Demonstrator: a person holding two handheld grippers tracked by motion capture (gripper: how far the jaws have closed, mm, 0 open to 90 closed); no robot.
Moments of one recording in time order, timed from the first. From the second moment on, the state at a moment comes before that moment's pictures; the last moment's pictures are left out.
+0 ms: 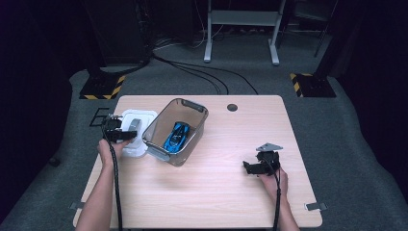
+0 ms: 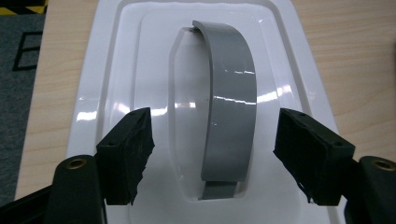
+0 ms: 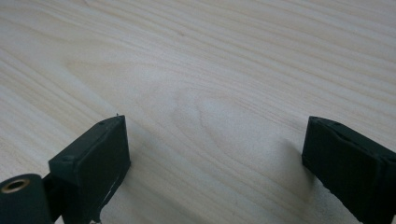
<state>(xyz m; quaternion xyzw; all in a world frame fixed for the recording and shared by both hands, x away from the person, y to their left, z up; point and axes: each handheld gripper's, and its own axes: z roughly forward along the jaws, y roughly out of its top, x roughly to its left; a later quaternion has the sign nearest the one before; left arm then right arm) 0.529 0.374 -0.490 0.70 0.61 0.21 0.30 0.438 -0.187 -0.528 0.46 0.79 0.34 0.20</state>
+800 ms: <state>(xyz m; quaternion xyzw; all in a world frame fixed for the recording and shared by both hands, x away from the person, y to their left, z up) 0.525 0.370 -0.483 0.70 0.60 0.22 0.31 0.438 -0.187 -0.528 0.46 0.79 0.34 0.20</state>
